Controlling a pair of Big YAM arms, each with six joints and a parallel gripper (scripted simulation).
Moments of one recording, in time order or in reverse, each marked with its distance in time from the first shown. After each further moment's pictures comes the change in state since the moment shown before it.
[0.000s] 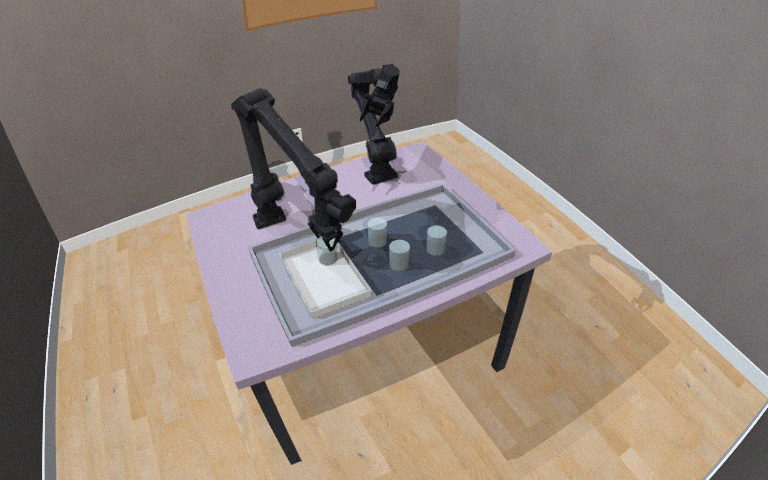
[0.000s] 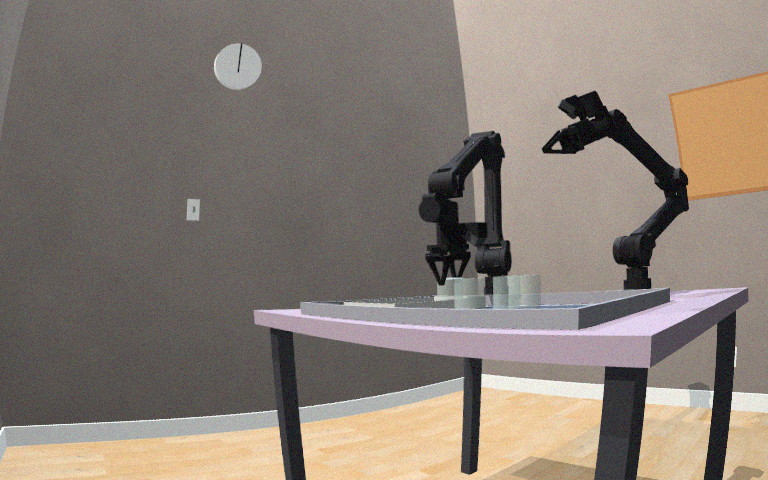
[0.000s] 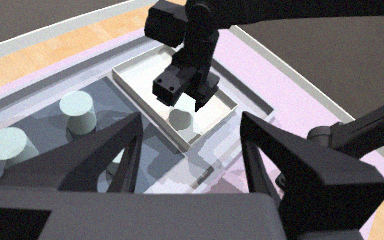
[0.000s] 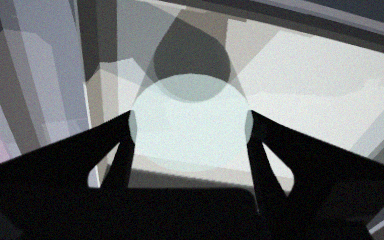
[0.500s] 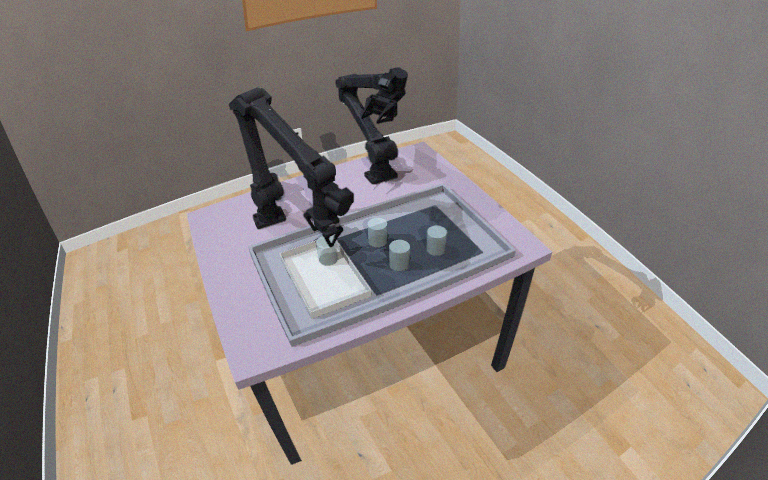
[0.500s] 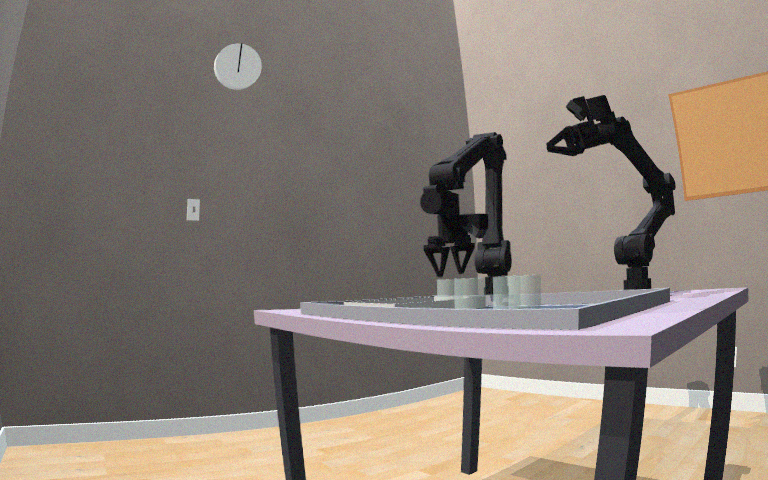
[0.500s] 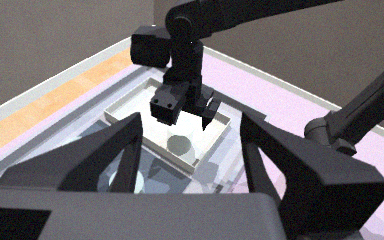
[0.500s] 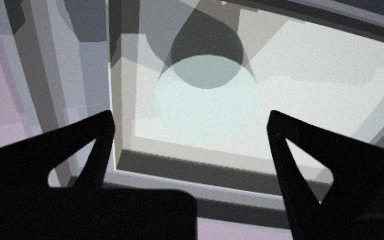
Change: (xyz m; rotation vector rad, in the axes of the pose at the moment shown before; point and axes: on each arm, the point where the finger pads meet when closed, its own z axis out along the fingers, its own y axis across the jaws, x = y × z) left arm -0.004 0.000 -0.010 0.143 -0.130 0.169; right arm 0.002 0.011 -0.022 -0.017 0.005 -0.002
